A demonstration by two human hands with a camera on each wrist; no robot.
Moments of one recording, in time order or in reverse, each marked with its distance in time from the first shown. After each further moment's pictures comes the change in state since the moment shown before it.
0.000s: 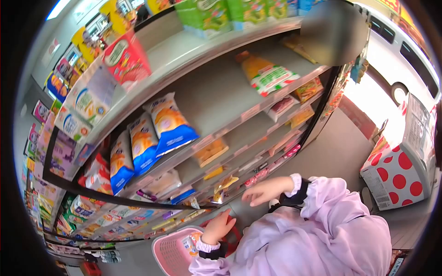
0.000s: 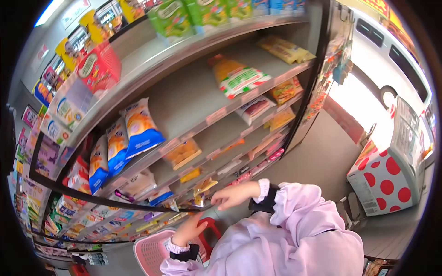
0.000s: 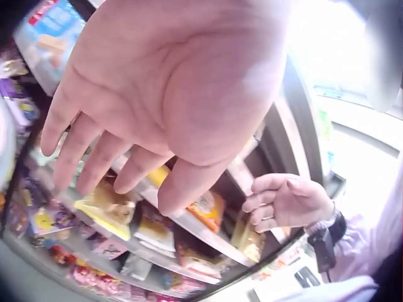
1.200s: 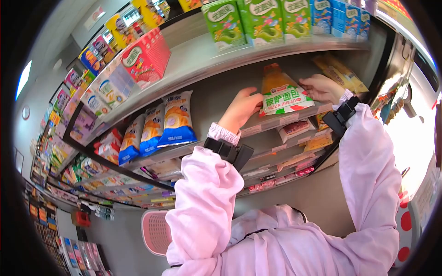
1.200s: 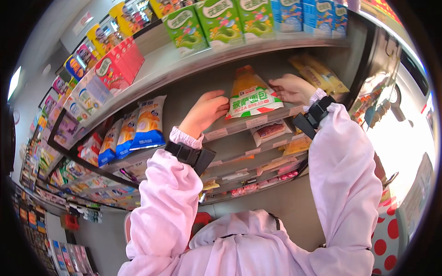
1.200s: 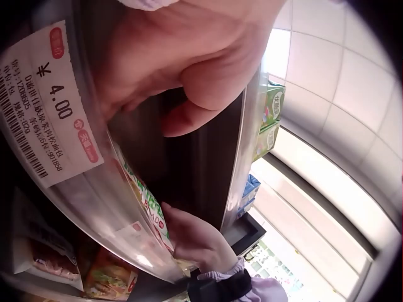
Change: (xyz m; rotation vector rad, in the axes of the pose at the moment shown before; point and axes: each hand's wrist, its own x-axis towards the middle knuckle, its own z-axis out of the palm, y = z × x) left_hand 0.273 0.213 -0.190 -1.118 0.280 0.071; right_hand -0.138 -0.036 -0.321 0.730 0.787 0.090
